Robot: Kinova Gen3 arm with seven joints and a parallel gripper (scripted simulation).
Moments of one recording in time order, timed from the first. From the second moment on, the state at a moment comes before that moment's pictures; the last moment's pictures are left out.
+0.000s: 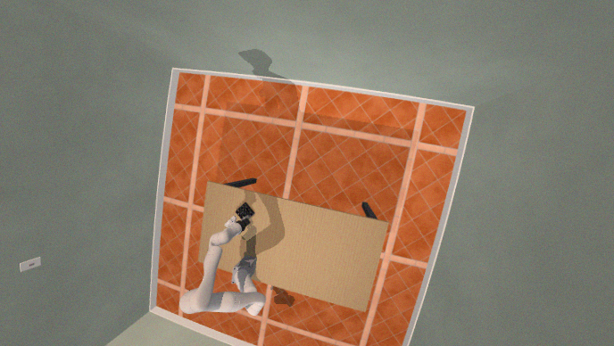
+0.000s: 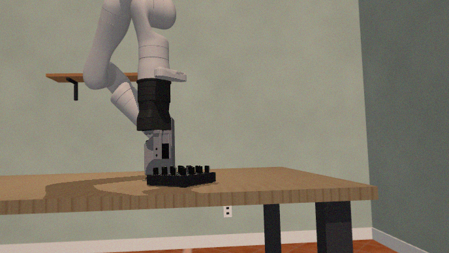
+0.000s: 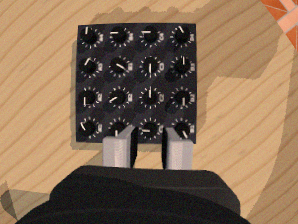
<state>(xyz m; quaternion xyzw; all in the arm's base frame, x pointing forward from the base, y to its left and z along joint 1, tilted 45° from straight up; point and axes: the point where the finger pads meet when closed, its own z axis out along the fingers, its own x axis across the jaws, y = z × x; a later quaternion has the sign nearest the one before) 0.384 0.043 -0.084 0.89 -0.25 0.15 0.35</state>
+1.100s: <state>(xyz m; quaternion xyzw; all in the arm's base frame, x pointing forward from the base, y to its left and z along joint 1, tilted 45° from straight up) 0.380 0.055 -0.080 0.90 -0.19 0.13 0.36</state>
